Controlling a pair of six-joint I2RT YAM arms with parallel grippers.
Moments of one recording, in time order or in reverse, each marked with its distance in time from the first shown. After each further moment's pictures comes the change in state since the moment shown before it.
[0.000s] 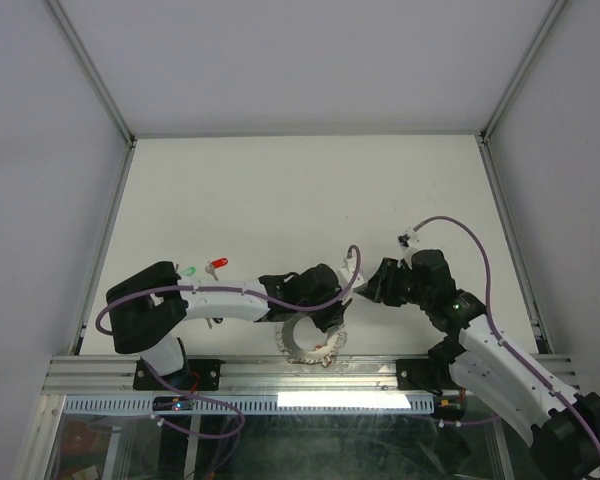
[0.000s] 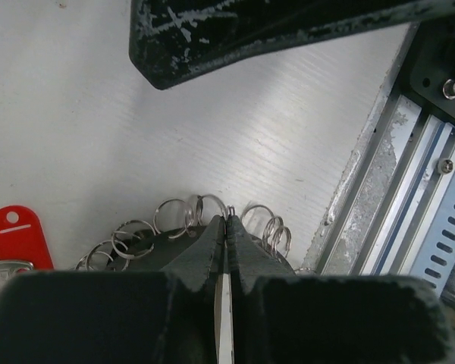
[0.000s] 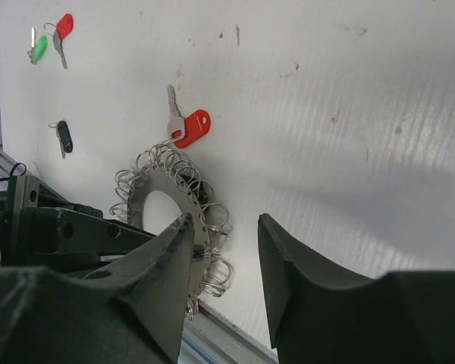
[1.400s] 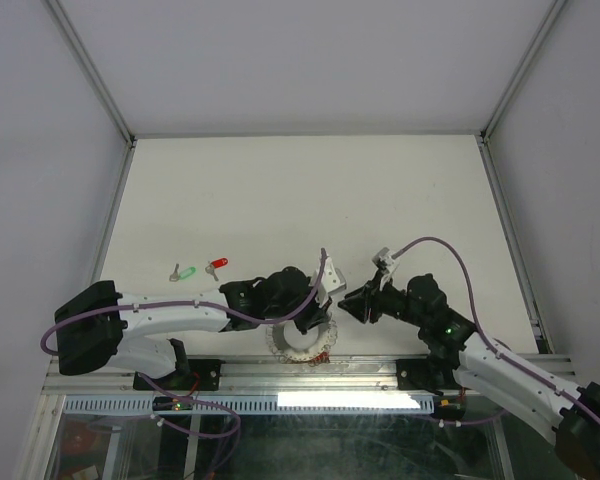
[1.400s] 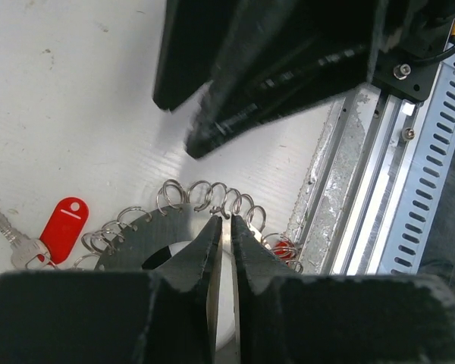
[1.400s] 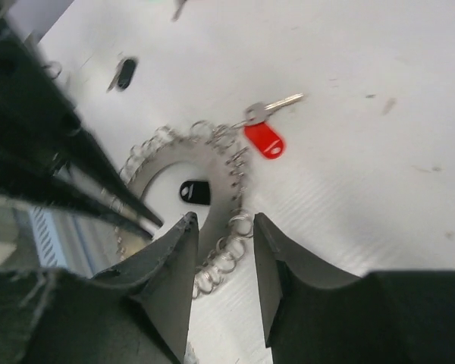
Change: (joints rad) left arm -0.006 -0.324 -0.171 0.001 -0.034 0.076; right arm 0.251 -0.118 -0.266 0.546 -0.113 -0.322
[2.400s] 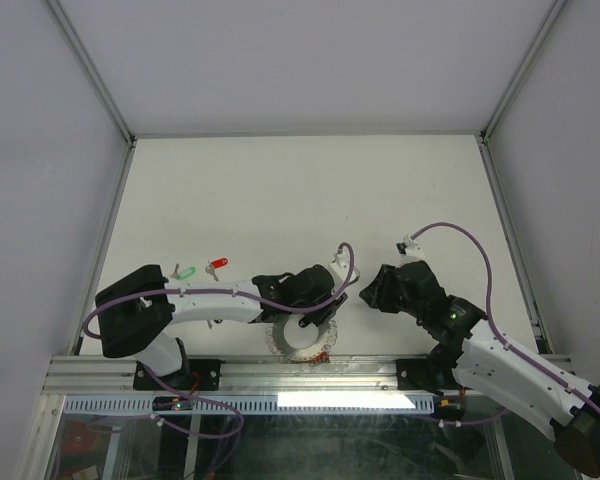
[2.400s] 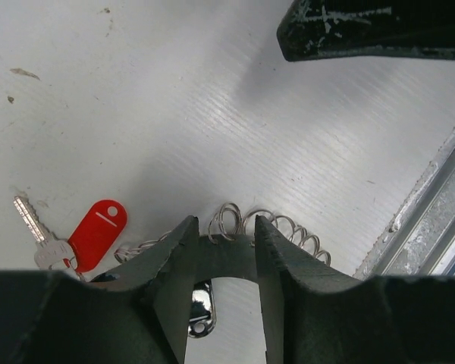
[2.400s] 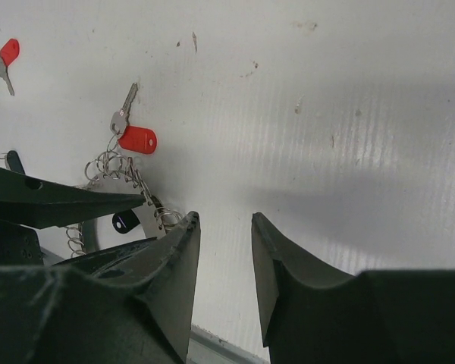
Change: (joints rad) left arm 0.000 0.233 0.135 -0.074 -0.179 -0.063; right arm -0.004 0.056 0.259 -0.609 0.497 0.441
